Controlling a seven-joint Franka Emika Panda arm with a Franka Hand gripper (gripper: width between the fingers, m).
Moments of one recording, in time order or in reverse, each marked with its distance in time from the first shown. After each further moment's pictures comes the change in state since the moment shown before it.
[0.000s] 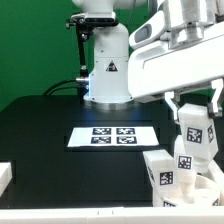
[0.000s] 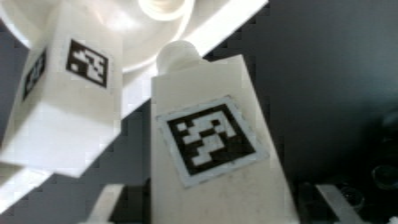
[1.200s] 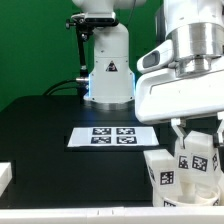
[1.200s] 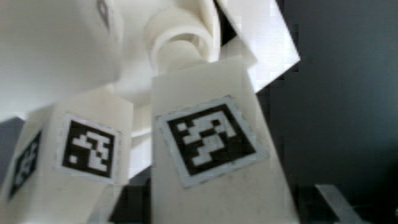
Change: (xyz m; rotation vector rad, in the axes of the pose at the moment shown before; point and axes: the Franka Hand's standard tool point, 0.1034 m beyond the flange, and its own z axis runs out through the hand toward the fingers) arm -0.026 0.006 0.034 -0.036 -0.024 -0.022
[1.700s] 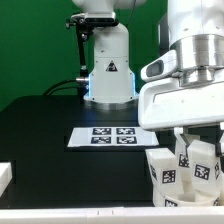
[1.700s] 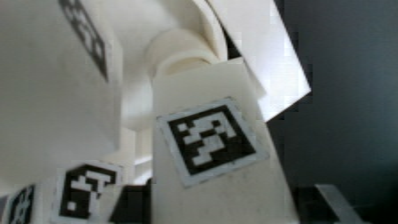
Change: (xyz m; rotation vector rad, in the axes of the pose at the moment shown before) arm -0.014 0.004 0.009 -0.007 0.002 -0.015
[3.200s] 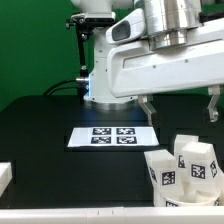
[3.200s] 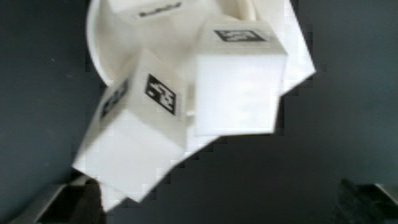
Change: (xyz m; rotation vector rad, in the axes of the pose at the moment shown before) arm 0.044 0.021 -0.043 -0.061 -0.400 -0.041
